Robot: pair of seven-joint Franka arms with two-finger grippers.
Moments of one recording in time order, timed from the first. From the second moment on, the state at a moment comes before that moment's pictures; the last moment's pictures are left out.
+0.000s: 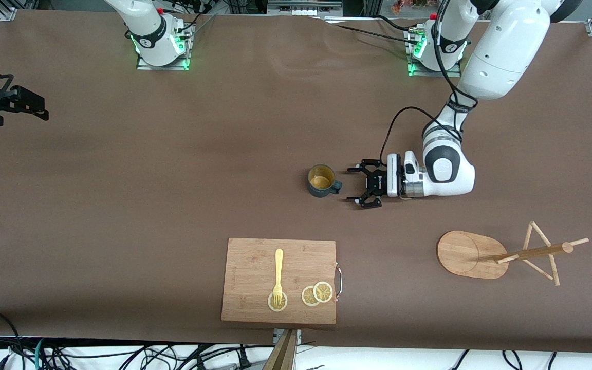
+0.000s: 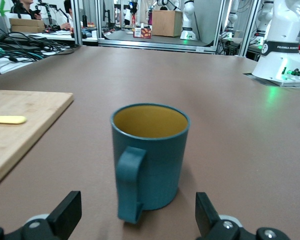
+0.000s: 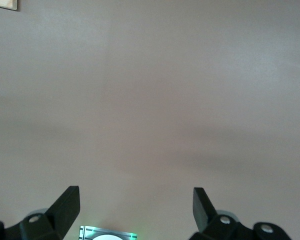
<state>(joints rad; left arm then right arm) -0.15 0.72 -0.12 -1.92 -1.49 2.05 2.52 -0.03 0.00 -0.04 -1.66 -0.04 1.55 -0.23</state>
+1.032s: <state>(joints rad) -0.18 0.76 -0.16 -1.91 -1.56 2.12 2.54 -0.03 0.00 -0.03 -1.66 -0.04 1.56 -0.23</state>
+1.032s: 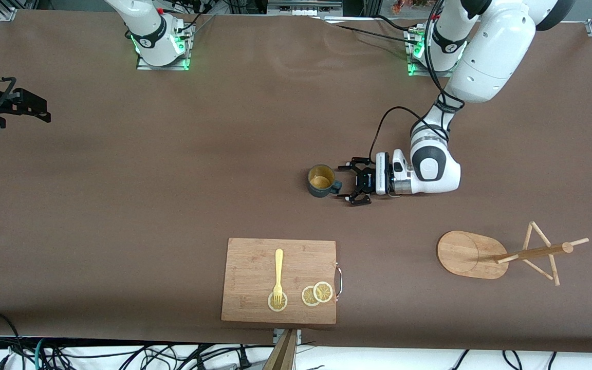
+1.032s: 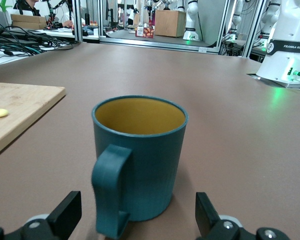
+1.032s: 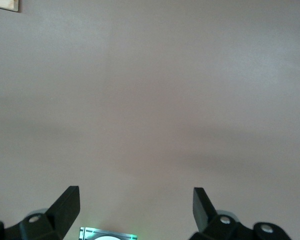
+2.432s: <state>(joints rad) -0.12 0.71 -0.16 -1.91 -1.50 2.14 2.39 -0.03 0.00 0.00 -1.63 -0.04 1.55 -0.22</state>
